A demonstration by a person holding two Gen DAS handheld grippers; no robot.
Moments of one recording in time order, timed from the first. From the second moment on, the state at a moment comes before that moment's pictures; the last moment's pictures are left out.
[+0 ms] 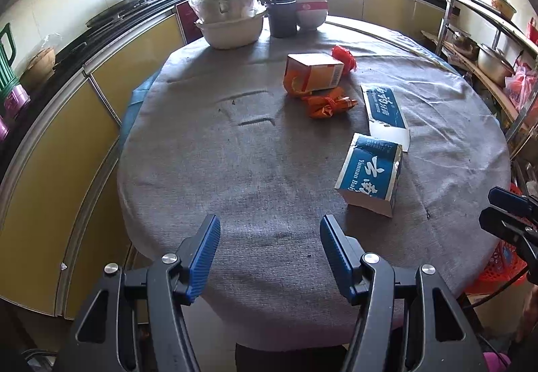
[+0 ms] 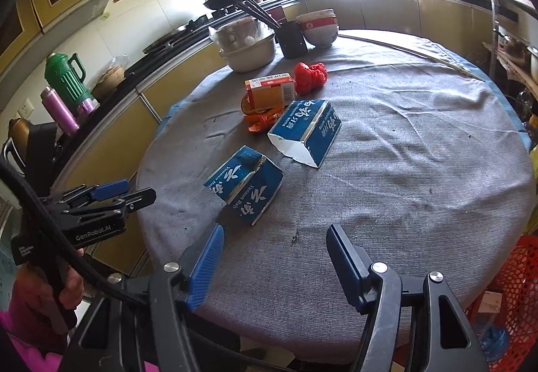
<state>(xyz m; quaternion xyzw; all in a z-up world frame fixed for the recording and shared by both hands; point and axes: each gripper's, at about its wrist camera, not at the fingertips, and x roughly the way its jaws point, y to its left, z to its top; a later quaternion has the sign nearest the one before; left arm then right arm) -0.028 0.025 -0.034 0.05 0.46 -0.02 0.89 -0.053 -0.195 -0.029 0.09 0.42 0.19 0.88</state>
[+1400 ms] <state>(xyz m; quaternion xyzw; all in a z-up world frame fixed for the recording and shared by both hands) 0.006 0.011 -0.061 -0.03 0.52 -0.14 0.84 0.135 -0.173 -0.058 0.19 0.54 0.09 0.82</state>
